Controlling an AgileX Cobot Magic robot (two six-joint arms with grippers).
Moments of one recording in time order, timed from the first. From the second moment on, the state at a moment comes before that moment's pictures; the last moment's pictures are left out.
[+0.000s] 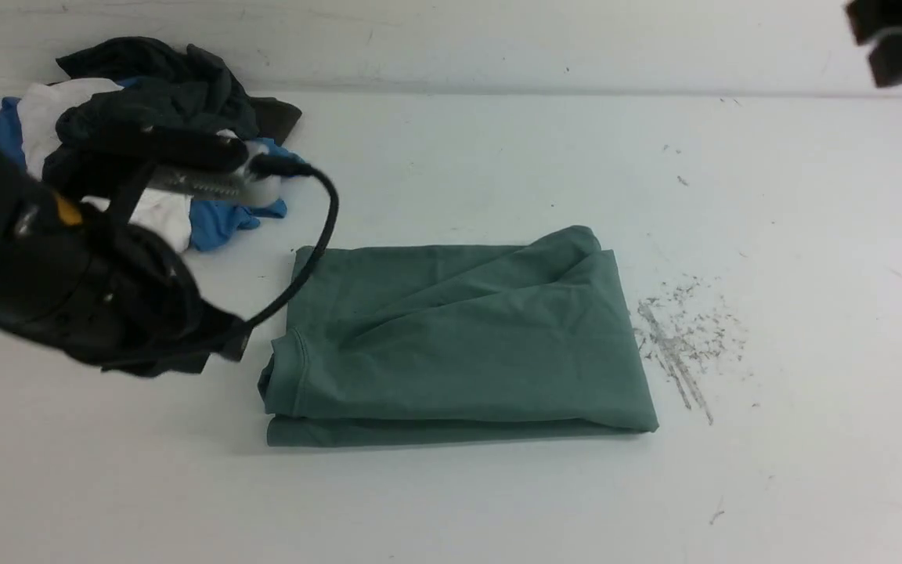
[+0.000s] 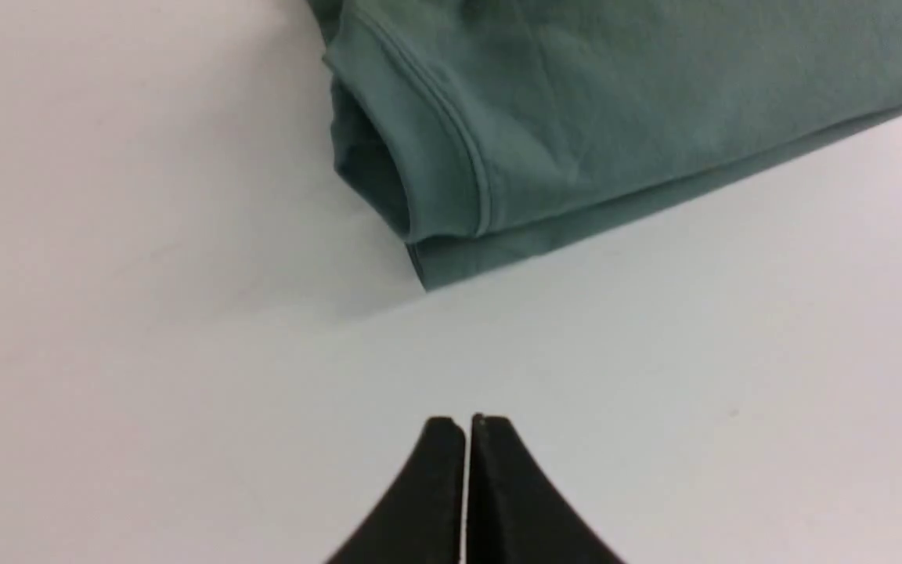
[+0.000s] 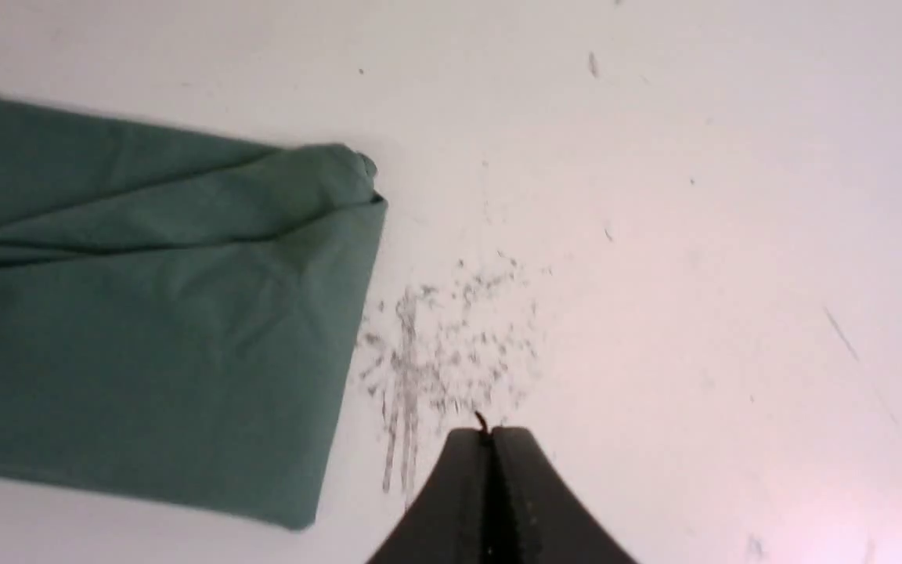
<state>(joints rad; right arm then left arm) 0.21 1.36 -1.60 -0.02 1.26 -0.03 -0.26 1.25 -0.99 -0.15 0.93 0.07</state>
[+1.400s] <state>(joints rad) 0.21 0.03 -0.39 -0.02 0.23 0.13 -0.26 0.20 -0.46 -0.15 0.74 -0.03</state>
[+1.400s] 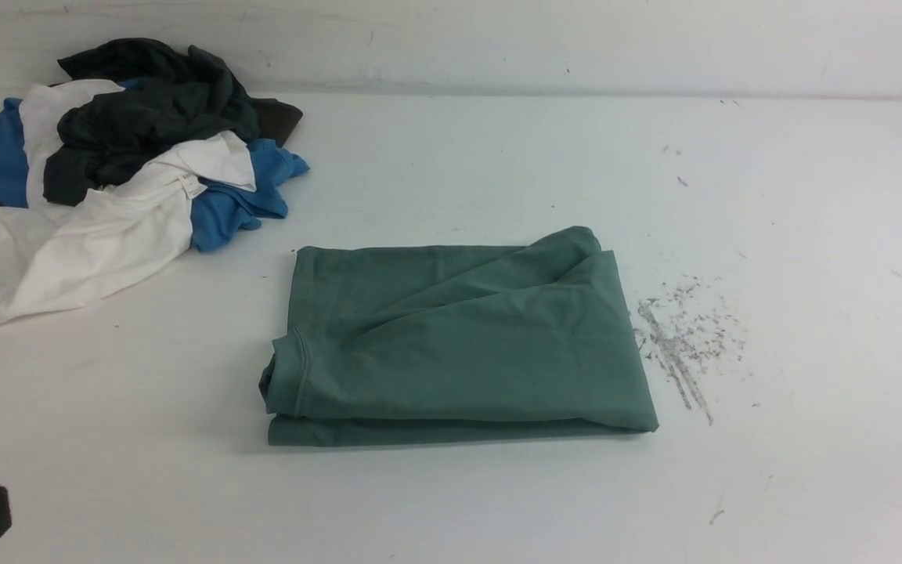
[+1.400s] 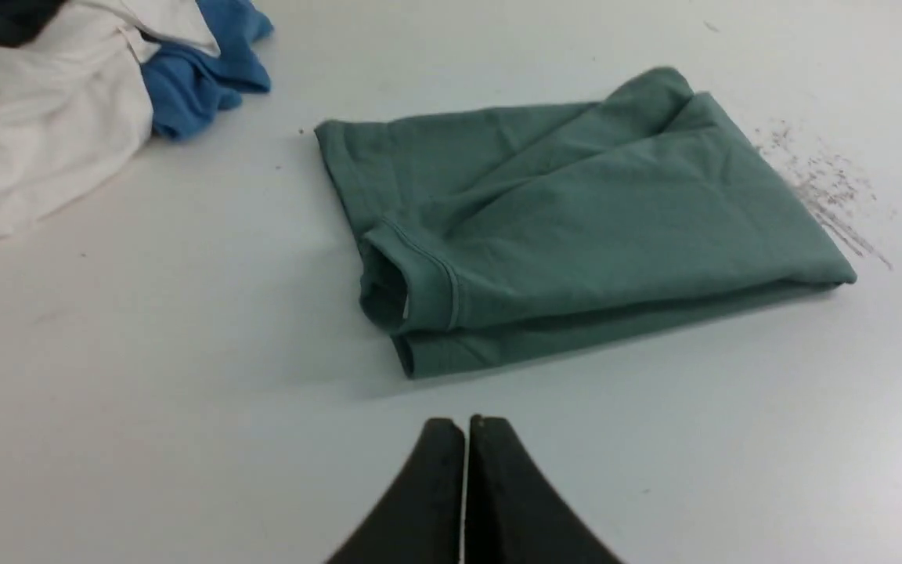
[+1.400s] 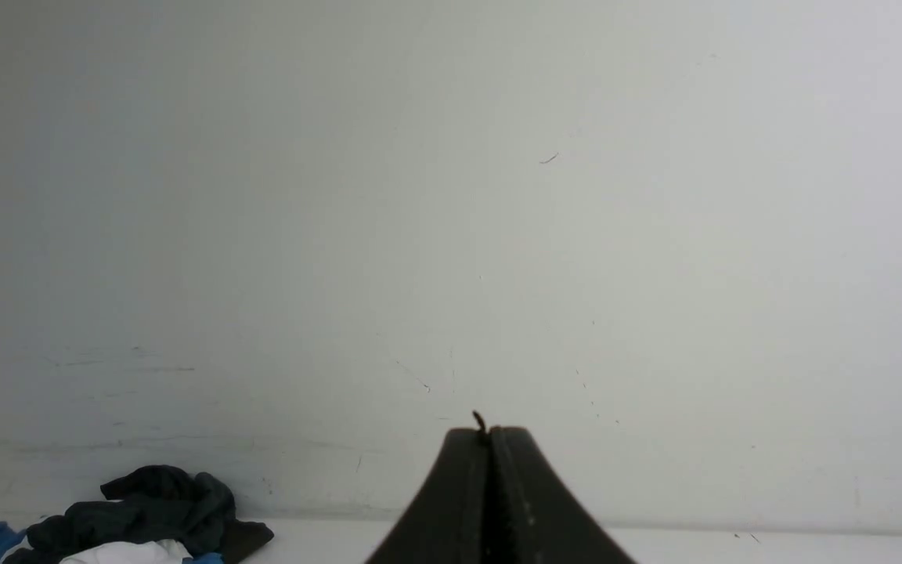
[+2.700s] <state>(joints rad) 0.20 0.03 -0.39 -0.02 0.23 0.13 -0.05 0.03 -0.10 0.02 0.33 -0.06</state>
